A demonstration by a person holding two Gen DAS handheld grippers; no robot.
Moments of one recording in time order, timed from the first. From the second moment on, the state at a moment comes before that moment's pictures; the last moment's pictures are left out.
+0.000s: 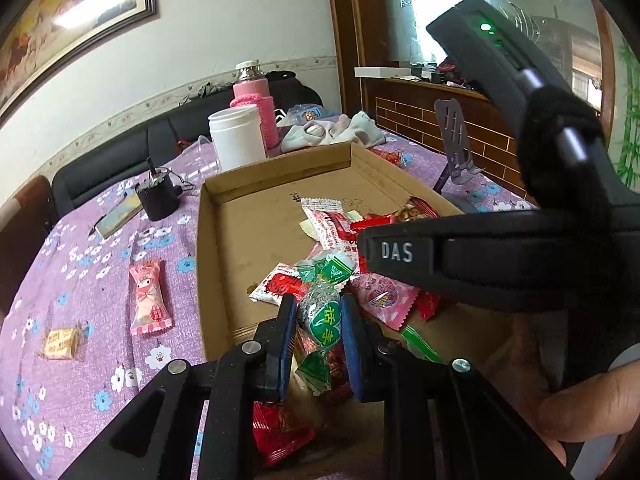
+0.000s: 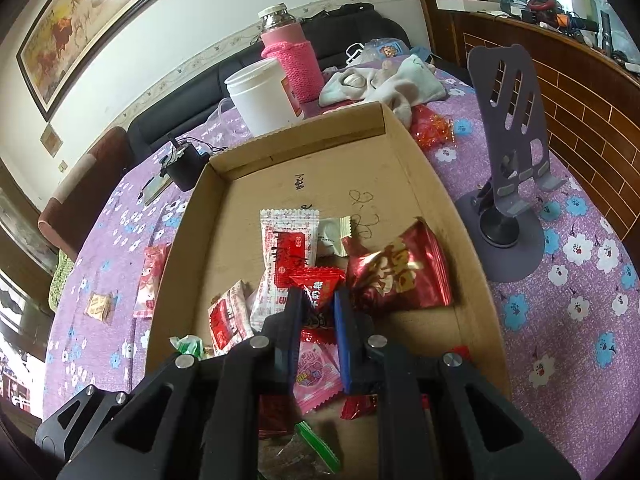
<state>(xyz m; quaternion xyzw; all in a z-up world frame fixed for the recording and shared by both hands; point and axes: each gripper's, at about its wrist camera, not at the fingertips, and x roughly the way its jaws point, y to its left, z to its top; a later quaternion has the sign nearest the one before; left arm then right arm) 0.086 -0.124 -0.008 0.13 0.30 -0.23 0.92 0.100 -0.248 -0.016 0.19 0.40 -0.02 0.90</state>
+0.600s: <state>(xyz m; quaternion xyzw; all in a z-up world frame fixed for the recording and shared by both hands) 0.088 -0.126 -0.012 0.13 0.31 -0.22 0.92 0.102 -0.244 -0.017 0.17 0.40 -0.03 0.90</state>
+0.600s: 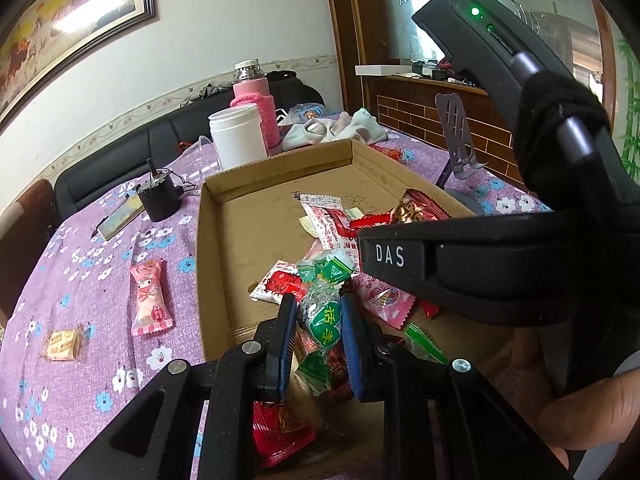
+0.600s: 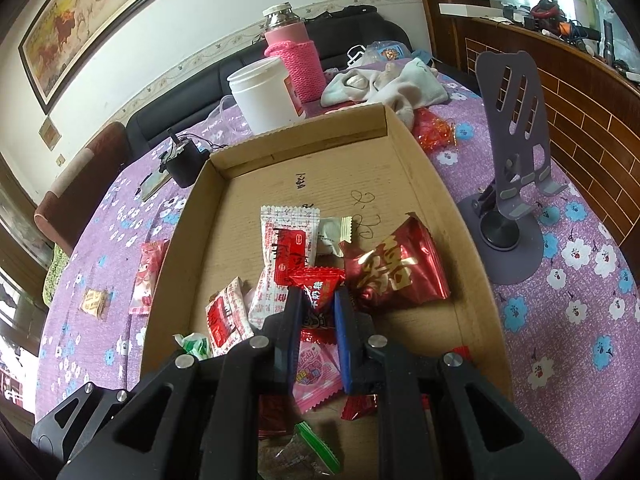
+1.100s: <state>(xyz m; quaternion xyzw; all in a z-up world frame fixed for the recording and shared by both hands) 0.084 -0.123 -0.008 0.13 0.29 -0.22 0.92 0.099 -0.243 -0.011 0.17 0.39 -0.03 0.90</state>
